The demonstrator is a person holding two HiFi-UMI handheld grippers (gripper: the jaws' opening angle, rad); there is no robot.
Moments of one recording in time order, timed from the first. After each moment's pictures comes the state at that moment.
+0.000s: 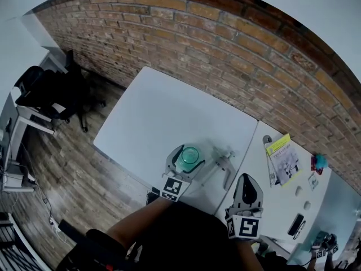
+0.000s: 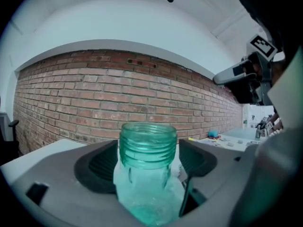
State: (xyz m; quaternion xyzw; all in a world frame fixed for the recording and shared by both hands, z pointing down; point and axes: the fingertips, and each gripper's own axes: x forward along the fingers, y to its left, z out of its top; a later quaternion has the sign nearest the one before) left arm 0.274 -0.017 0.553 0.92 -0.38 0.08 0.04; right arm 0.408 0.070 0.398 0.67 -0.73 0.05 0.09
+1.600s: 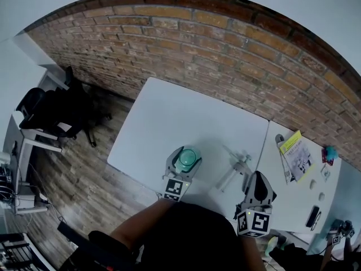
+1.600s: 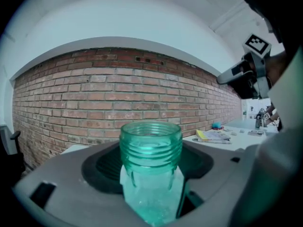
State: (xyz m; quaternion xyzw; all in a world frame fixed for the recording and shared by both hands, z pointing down) left arm 0.194 -0.073 0.556 0.92 -0.38 0.12 0.02; right arm 0.386 0.036 0.410 0.74 -0.66 0.10 0.06
